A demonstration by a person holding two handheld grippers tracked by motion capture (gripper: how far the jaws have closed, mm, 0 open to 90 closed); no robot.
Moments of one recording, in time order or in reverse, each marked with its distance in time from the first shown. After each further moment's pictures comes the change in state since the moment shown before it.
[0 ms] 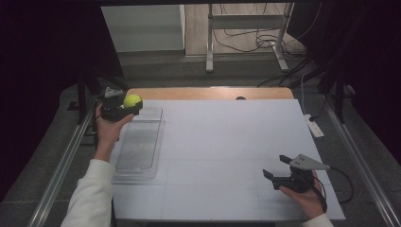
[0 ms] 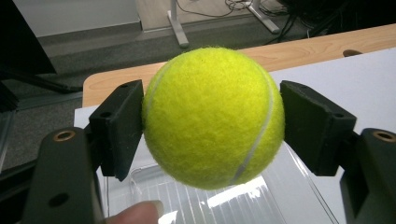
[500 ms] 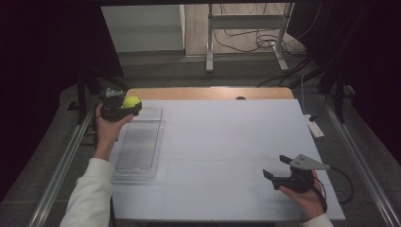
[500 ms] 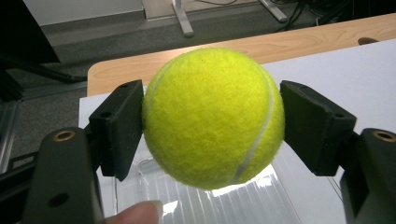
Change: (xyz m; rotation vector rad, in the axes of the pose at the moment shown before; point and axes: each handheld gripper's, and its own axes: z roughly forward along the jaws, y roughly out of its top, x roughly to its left) left arm 0.006 -0.002 0.007 0.047 0.019 0.005; right arm 0.000 0.000 0.000 0.001 0.002 0.001
